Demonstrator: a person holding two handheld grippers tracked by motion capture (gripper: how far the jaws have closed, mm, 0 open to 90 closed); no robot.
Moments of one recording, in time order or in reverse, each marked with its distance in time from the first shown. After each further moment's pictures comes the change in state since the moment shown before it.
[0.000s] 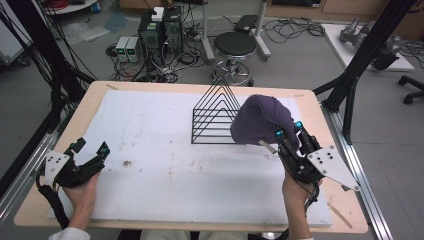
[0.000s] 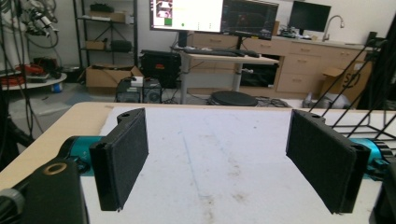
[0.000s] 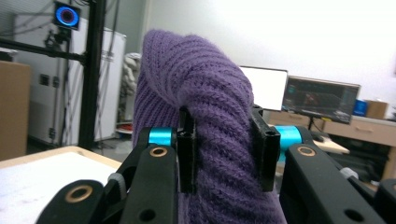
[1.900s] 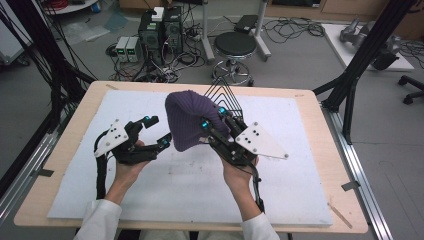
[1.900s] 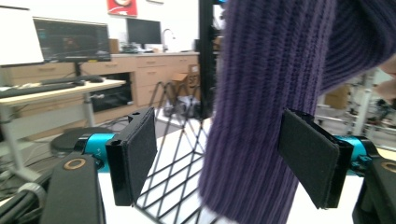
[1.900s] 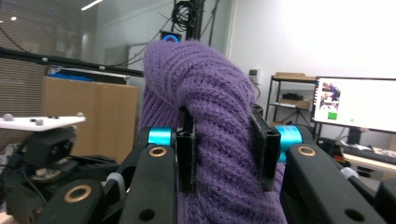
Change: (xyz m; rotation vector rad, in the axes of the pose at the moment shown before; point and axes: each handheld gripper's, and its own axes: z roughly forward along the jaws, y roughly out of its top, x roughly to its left) left arm -0.121 0.054 0.074 -0.053 -0.690 0.093; right arm 0.102 0.015 0.082 -0.052 0.356 0.109
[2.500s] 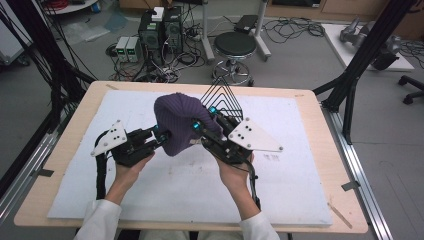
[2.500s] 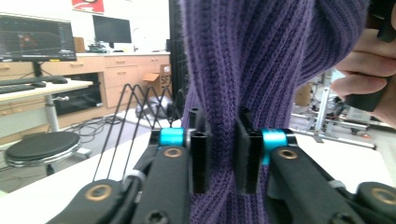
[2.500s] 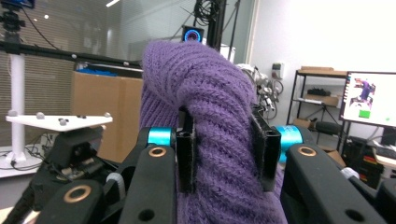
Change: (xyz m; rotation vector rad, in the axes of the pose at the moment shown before) left arm 0.001 0.002 -0.005 -0.003 -0.094 -0.026; right arm 0.002 0.007 0.008 0.040 0.080 0.016
